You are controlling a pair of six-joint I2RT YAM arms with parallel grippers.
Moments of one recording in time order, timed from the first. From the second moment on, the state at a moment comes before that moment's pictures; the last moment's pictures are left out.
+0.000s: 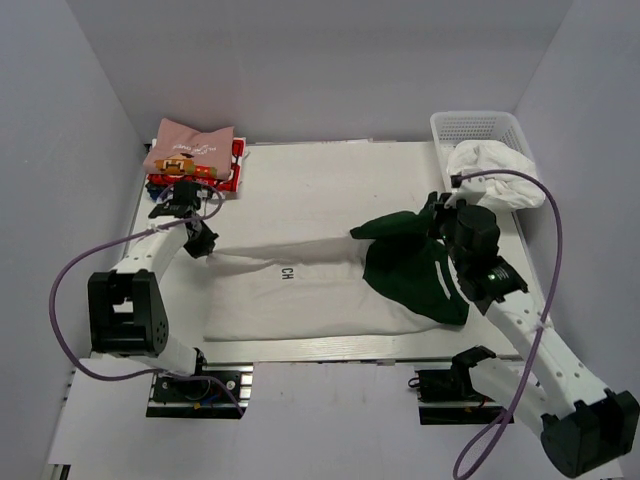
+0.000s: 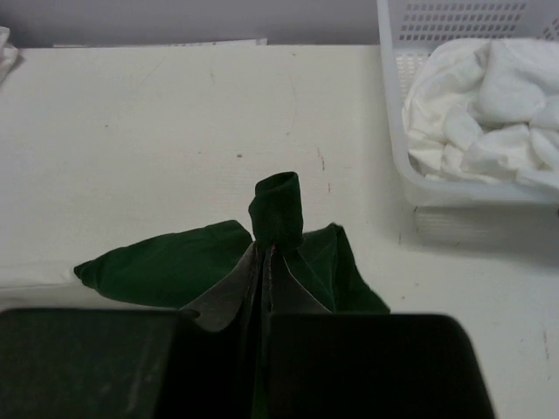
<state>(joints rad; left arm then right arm) -0.01 1.54 1.08 -0.69 -0.19 -0.69 0.39 0.91 0.77 -0.07 0.26 0.09</state>
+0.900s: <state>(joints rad) -0.01 1.28 1.04 -0.78 -0.25 -0.79 0.39 0.44 0.35 -0.65 0.06 0.75</state>
